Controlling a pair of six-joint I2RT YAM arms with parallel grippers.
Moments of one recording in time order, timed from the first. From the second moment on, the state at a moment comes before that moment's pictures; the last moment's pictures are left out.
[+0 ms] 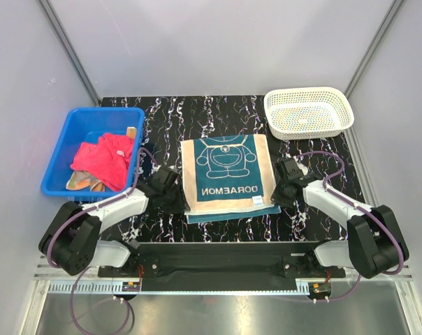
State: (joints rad) left arm -0.55 1.31 0.58 -0.34 0.11 -0.78; right arm 0.39 1.31 0.66 -0.51 0.11 0.82
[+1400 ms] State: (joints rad) left arm -0.68 1.22 0.58 -0.40 0.17 -0.91; right arm 0.39 1.31 0.76 -0.71 0.20 0.73
